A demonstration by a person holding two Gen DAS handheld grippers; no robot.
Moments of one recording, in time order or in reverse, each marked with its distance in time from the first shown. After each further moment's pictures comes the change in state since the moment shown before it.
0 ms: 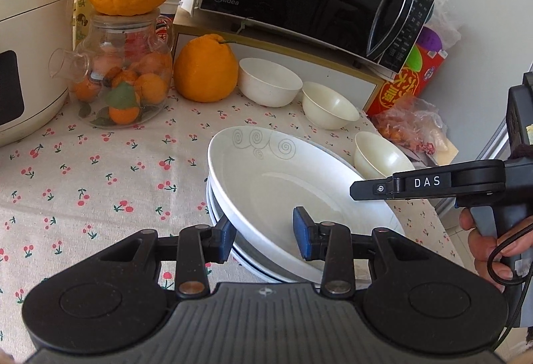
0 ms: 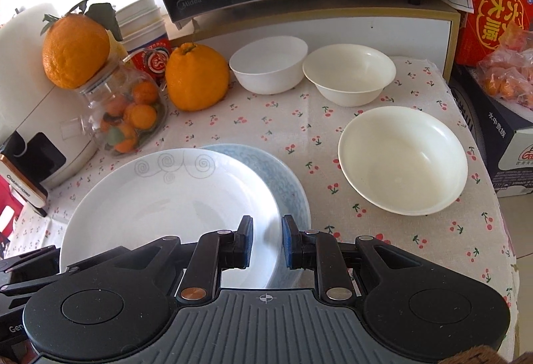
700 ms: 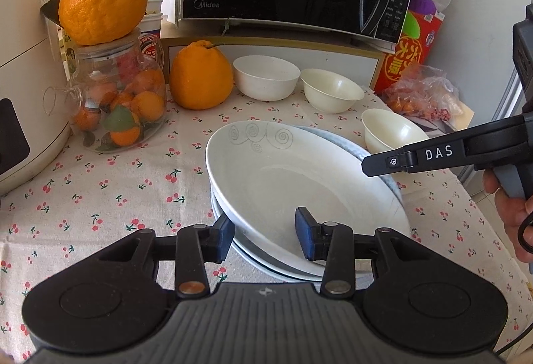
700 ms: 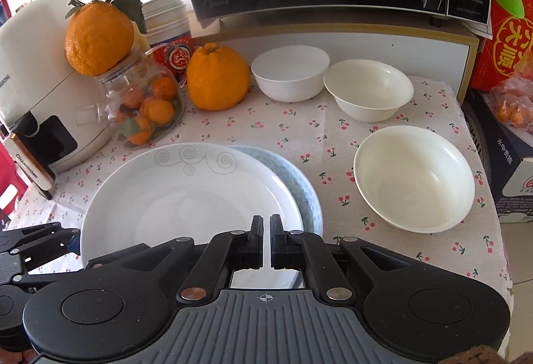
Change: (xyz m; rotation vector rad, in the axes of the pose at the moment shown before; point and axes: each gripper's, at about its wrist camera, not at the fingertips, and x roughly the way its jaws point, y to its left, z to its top) left arm 0.006 -0.021 0.001 0.167 0.021 0.106; right arm -0.007 0.011 0.001 -0.090 -0.023 0.018
